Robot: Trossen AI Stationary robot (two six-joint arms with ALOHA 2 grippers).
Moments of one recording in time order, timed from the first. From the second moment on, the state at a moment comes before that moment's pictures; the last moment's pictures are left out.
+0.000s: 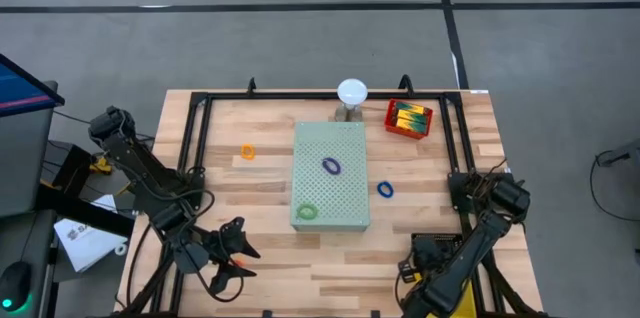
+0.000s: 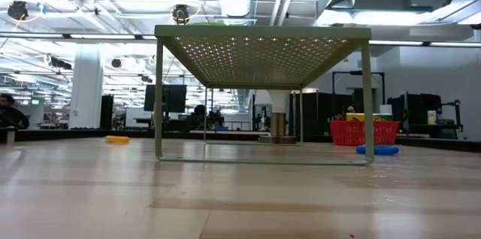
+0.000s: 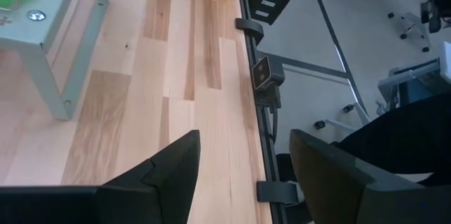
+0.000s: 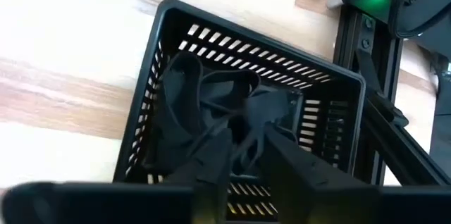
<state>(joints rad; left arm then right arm) -0.90 1.22 0.82 -0.23 -0.46 -0.78 0.92 2.02 1.51 -1.57 0.03 2.19</state>
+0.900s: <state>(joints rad) -0.95 1.22 0.81 -0.67 -0.20 -1.03 0.85 1.69 1.51 -1.57 0.42 2.18</state>
